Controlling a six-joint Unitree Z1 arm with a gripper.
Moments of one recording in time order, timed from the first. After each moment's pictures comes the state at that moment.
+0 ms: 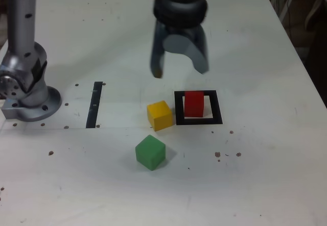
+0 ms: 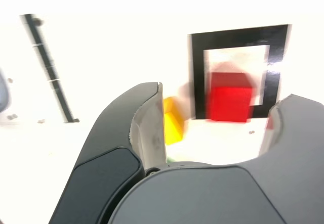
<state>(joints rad) -0.13 1.86 -1.53 1.38 0.11 -0.11</state>
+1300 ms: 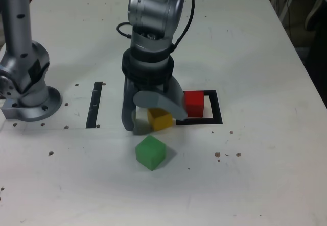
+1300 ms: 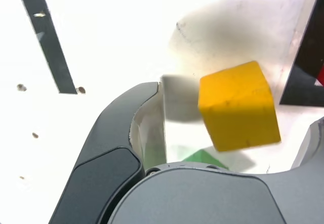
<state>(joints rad) -0.27 1.85 -1.09 0.96 -0.04 -0.31</state>
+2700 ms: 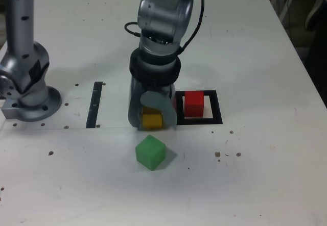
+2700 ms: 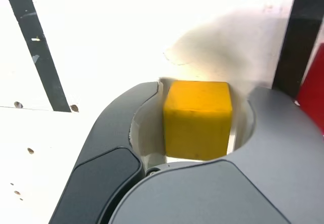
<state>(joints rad) -0.26 1.90 -1.15 1.01 0.03 -0.30</state>
